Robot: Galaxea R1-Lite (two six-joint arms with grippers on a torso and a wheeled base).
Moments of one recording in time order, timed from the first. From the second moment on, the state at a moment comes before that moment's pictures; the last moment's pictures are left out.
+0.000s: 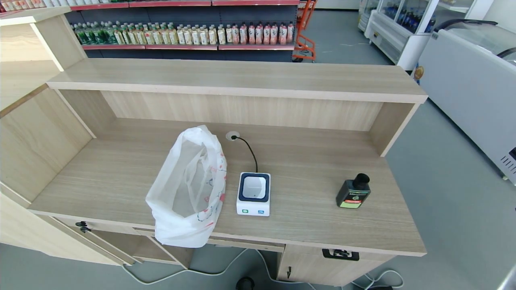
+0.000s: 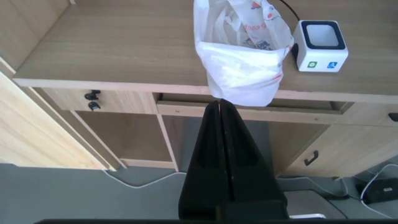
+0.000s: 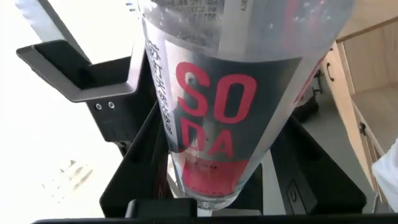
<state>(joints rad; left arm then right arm) 0.00 0.00 0.00 0.00 -0.05 0.02 0.57 1.17 -0.51 -1.39 1.15 0.80</state>
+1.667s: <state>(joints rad) 0.00 0.00 0.00 0.00 -0.05 0.02 0.48 1.17 -0.43 -1.44 1.26 0.76</state>
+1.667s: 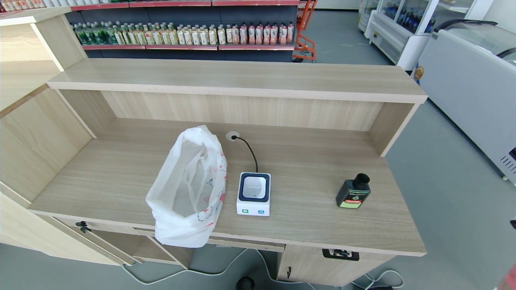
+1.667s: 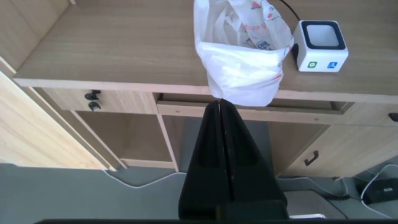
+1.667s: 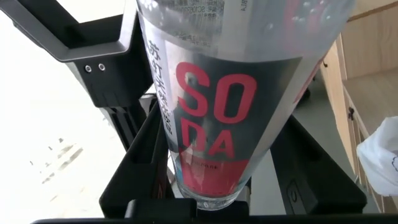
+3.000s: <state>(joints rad) 0.00 0.00 0.00 0.00 -0.05 0.02 0.15 1.16 -0.42 -1.21 1.18 0.33</state>
